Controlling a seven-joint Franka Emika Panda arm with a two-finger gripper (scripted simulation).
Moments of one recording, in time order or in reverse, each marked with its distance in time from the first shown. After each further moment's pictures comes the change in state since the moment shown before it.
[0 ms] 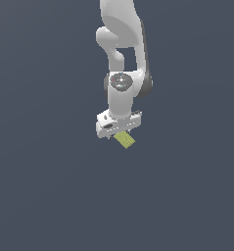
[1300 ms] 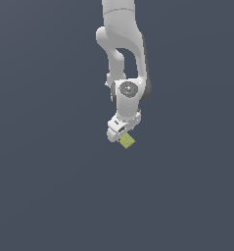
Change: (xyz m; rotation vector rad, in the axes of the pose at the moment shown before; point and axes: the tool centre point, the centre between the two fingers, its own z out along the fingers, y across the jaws) arm -0.023 -0.044 0.056 0.001 0.020 -0.367
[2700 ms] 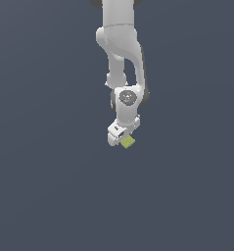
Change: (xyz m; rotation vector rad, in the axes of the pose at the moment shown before) arm 0.000 0.001 0.037 -0.001 -0.001 -0.004
